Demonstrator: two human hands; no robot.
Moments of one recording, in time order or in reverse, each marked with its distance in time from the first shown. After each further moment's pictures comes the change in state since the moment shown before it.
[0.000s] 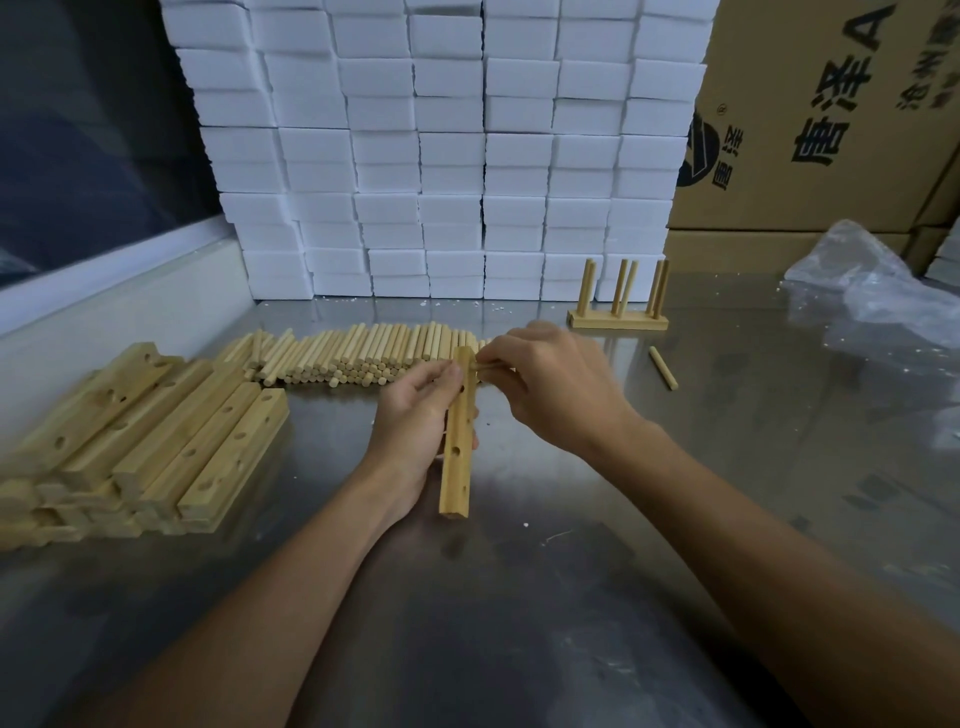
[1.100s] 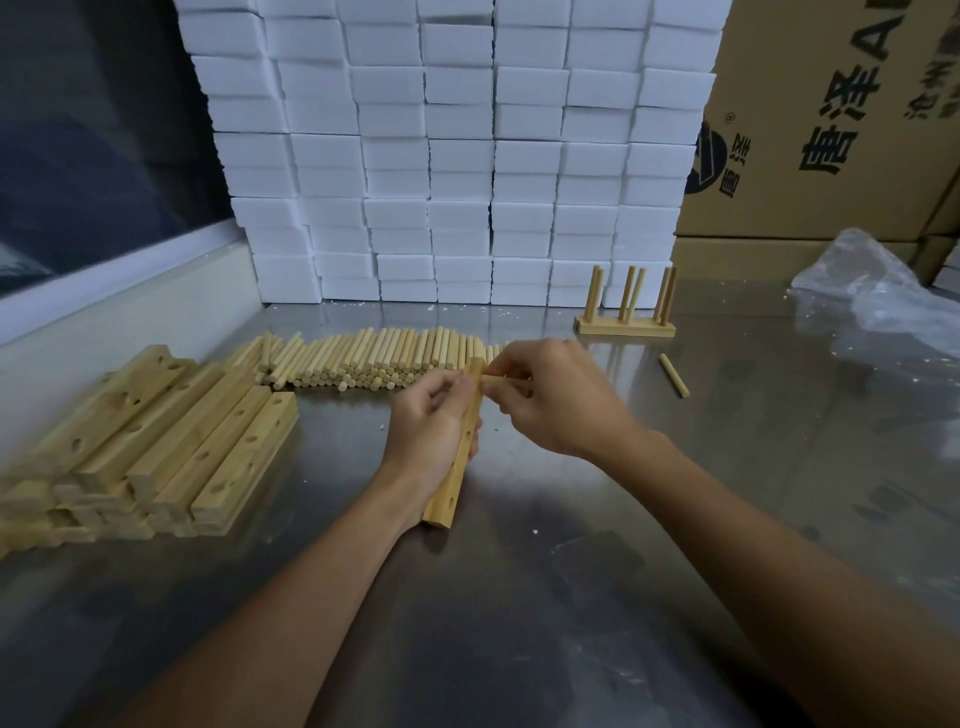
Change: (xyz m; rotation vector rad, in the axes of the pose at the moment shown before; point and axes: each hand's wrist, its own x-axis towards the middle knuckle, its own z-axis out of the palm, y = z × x) left_hand -0.010 0.006 0.006 0.087 0.011 0.043; right_hand 0.002 -0.006 0.005 0.287 -0.080 0.244
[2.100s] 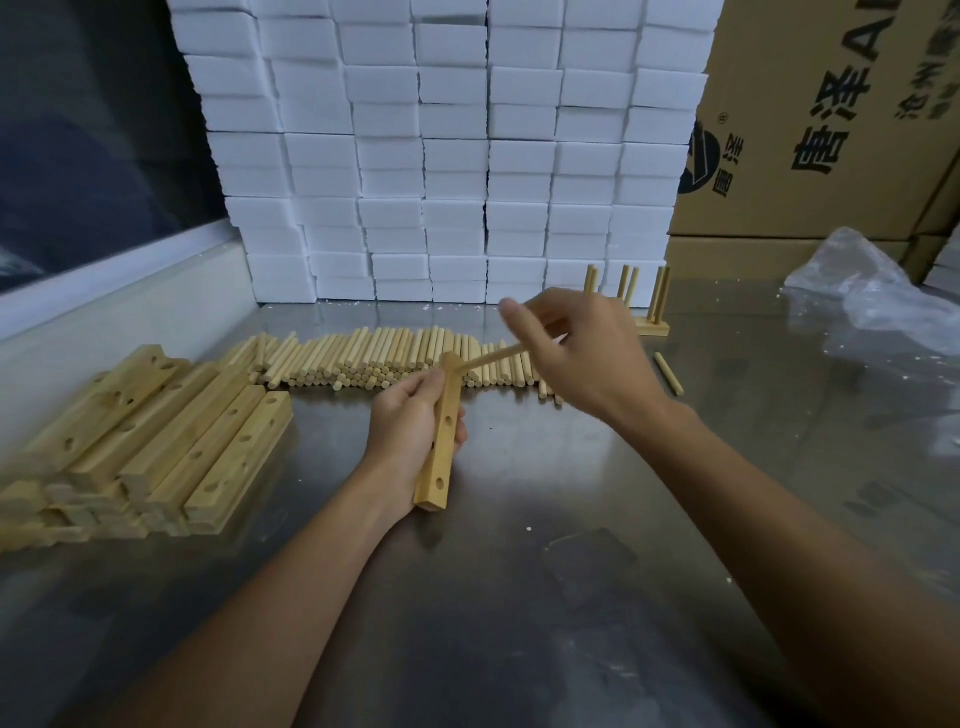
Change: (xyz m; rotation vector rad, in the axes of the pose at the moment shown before) left_hand 0.010 0.000 -0.007 -0.155 0.085 -0.151; right_hand 0.008 0.004 -0.029 0.137 0.273 0.065
